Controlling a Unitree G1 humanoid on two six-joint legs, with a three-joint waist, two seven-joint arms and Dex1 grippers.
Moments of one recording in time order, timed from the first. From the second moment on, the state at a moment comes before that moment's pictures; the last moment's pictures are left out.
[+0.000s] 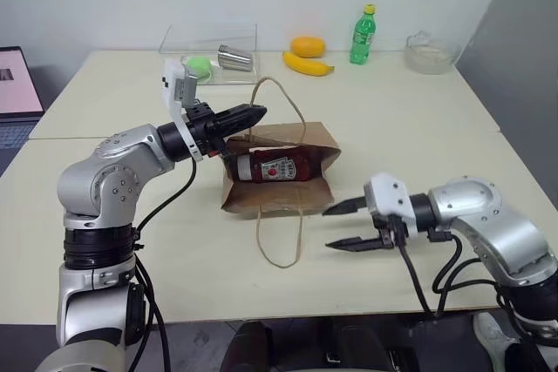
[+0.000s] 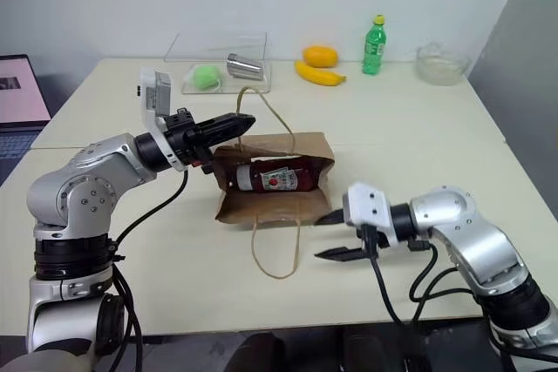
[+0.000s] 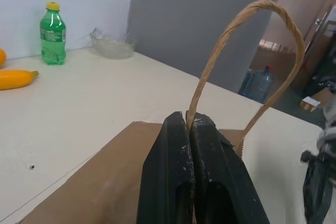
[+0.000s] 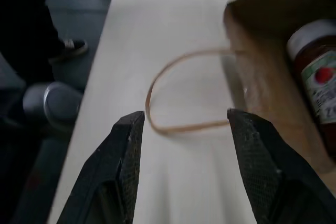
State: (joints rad) left arm -0.66 0.58 0.18 -0.09 -0.73 0.80 -0.84; right arm -0.47 -0.67 0.20 -0.48 0.42 0.61 1.14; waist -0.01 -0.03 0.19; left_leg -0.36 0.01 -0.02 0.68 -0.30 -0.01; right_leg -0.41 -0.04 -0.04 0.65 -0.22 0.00
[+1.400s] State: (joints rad) left arm -0.66 0.57 0.18 -0.09 -0.75 0.80 -0.83; right arm -0.90 -0.19 0.73 0.40 -0.63 0.14 0.52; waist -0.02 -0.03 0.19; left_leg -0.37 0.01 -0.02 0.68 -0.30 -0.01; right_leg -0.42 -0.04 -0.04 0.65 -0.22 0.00
